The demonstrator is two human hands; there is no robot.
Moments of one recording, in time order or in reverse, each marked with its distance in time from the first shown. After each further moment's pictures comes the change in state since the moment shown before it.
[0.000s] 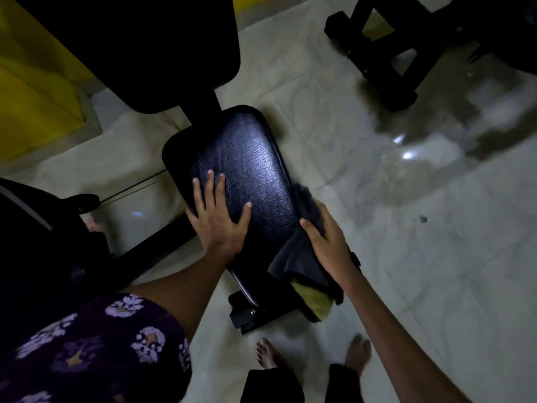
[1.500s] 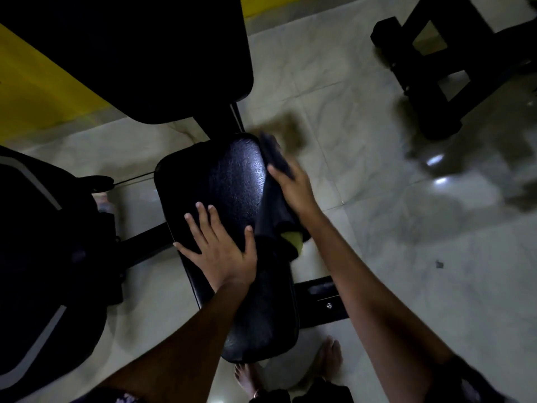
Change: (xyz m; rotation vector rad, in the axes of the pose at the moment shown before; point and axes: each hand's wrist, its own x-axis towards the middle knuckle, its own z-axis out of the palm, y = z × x) left_hand 0.006 0.065 0.025 0.223 0.080 -0.387; right_hand 0.186 -0.048 0.034 0.160 -0.256 -0.088
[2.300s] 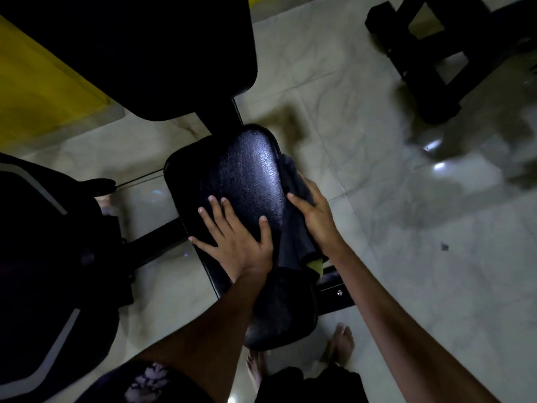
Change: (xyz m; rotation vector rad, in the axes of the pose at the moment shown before) left_hand 0.000 0.002 0.001 -0.061 0.031 0.024; right_hand -0.066 0.017 -0.004 0.187 0.030 0.040
